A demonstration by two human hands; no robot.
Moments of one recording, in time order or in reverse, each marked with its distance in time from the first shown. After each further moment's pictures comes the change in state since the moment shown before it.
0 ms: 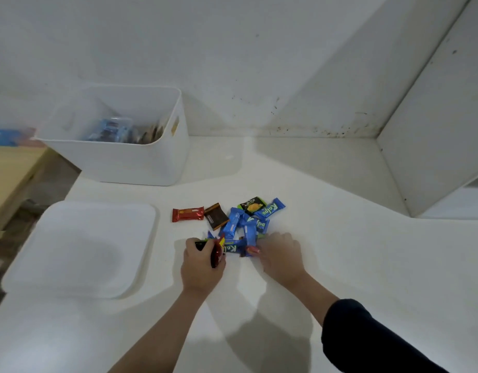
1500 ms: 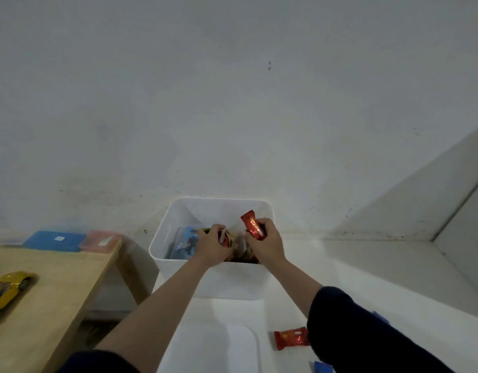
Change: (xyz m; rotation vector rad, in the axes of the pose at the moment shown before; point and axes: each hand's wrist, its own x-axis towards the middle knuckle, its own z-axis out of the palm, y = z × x) left_hand 0.329 -0.116 -0.229 -0.305 -0.226 0.060; right_hand 0.326 -0.263 -0.096 1.035 0.352 0.336
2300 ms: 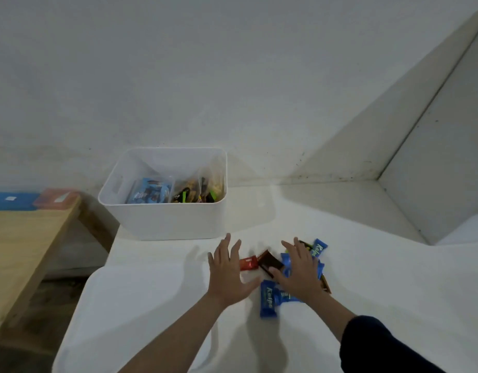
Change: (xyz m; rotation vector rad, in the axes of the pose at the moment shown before) left_hand -0.177 0.007 0.183 0.338 -0.059 0.289; right_hand -0.161 0.160 -0.177 -0.808 -0.130 0.108
